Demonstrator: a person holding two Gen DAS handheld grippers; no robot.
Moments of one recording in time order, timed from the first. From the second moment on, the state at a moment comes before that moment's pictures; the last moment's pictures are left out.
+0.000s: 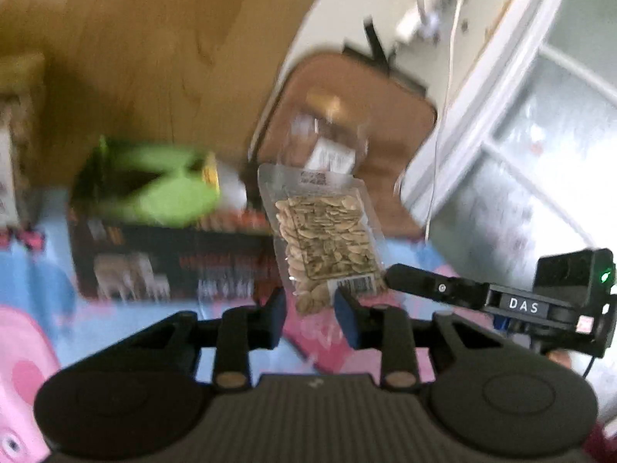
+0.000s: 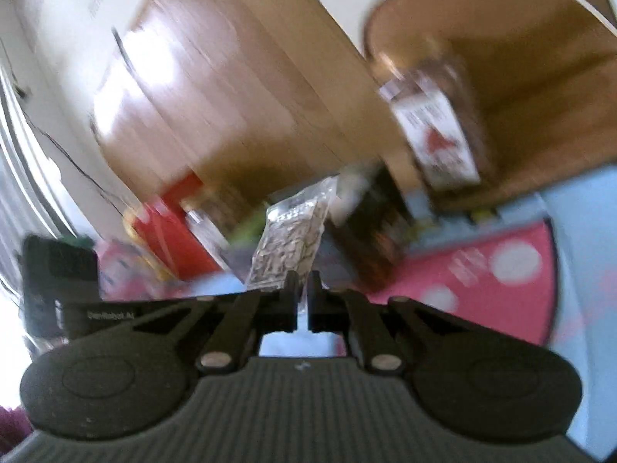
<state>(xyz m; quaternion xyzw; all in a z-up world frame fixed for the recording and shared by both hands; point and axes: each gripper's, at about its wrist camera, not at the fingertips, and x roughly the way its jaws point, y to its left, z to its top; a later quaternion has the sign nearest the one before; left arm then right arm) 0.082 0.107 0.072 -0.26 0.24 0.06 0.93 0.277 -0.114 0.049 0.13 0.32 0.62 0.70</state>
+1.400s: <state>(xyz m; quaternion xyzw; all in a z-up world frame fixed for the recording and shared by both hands) -0.052 0.007 0.065 -0.14 0.24 0.30 0.91 0.120 -0.167 0.026 0.15 0.31 0.56 0.75</state>
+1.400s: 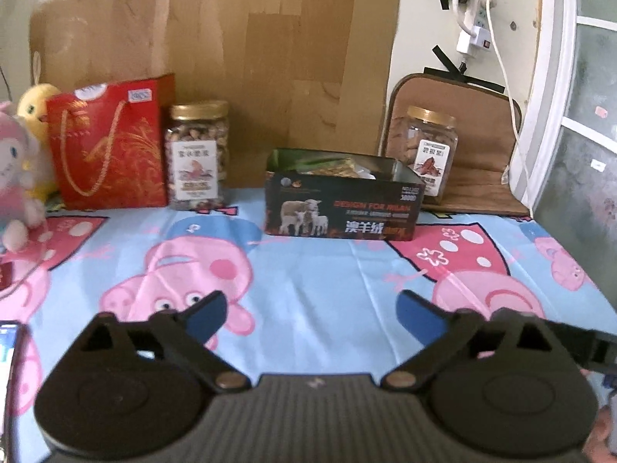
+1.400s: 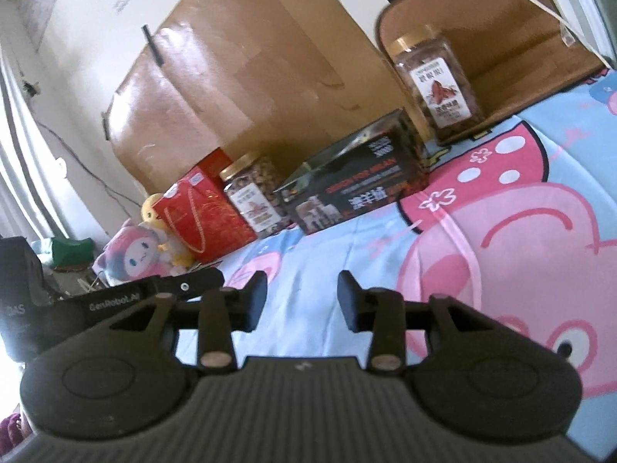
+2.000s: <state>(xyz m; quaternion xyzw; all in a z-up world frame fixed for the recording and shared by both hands) -0.068 -0.015 0.058 -0.11 0.26 0.36 0.89 0.074 -0.180 0.036 0.12 0.25 0.54 0.79</state>
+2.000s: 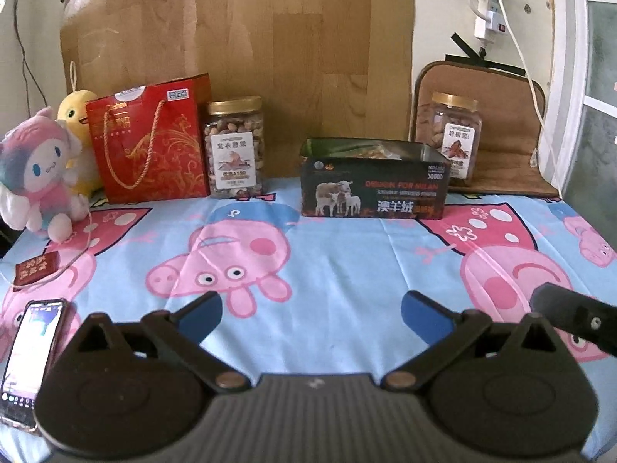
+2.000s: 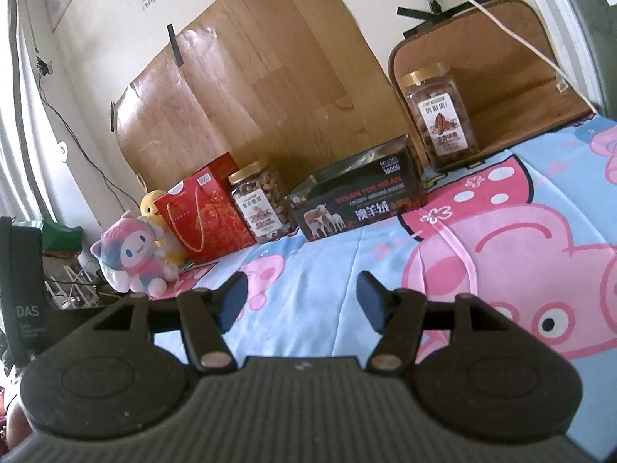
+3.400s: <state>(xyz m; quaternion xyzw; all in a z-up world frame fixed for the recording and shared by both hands) -0.062 -0.014 0.046 -0.07 0.28 0.40 0.87 0.071 -0.187 0.026 0.14 0.25 0.51 0.81</state>
